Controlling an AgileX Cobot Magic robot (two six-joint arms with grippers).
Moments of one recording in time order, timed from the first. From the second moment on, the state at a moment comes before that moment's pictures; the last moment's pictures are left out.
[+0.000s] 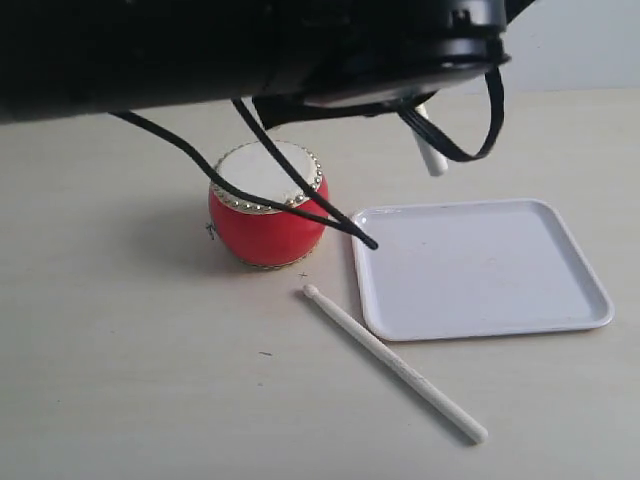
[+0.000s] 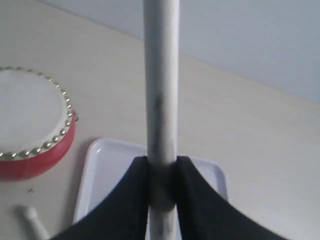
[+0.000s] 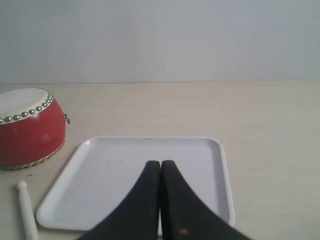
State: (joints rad) left arm -1.21 1.83 -1.62 0.91 1.00 -1.84; right arm 0.03 0.01 0.00 0.18 0.29 -0.09
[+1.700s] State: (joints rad) left arm -1.21 1.93 -1.55 0.73 1.00 -1.48; right arm 0.03 0.01 0.00 0.18 0.29 -0.09
